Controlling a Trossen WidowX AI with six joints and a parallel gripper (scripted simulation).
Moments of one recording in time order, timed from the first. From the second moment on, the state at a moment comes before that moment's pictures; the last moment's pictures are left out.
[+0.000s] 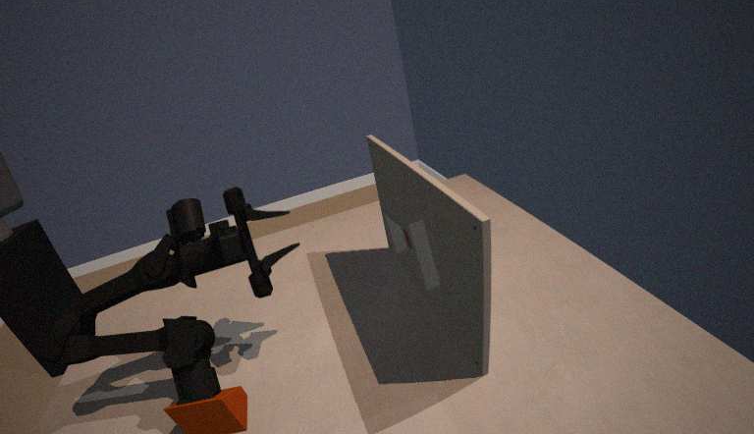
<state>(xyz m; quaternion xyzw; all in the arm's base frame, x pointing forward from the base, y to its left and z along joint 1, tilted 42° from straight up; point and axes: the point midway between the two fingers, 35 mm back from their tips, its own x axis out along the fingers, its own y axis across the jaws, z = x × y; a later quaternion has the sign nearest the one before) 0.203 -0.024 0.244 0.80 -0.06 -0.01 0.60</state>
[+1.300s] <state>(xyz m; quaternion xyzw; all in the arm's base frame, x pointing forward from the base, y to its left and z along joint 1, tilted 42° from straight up) 0.230 -0.024 0.247 0.82 -0.07 0.00 0.57</state>
